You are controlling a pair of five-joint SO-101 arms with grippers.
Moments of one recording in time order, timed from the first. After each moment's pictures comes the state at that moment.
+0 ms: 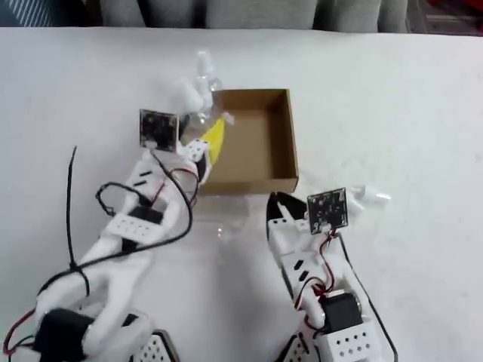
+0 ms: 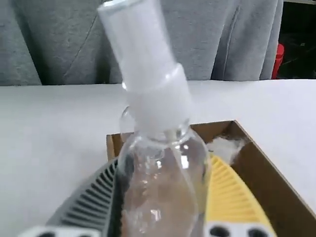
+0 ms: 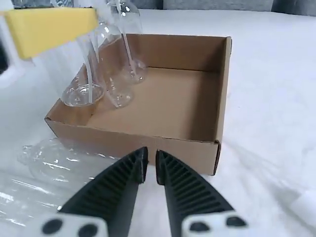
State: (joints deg) left arm 10.8 -20.3 65.1 -20.4 8.9; right arm -17.9 -102.2 96.4 39.3 -3.4
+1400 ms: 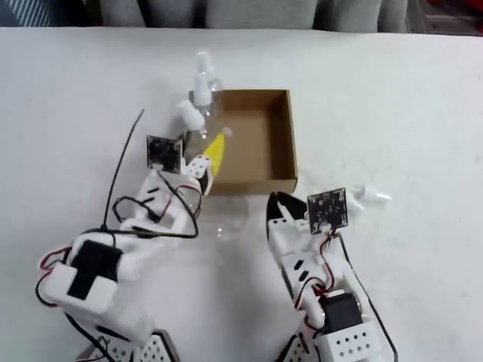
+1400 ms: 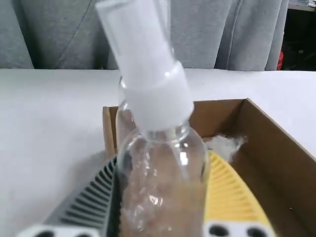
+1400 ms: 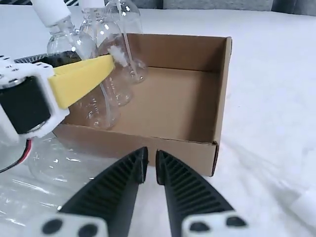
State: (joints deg) left arm 10.3 7.3 68.0 -54.3 9.3; right arm -17.9 -102.2 96.4 39.3 -3.4
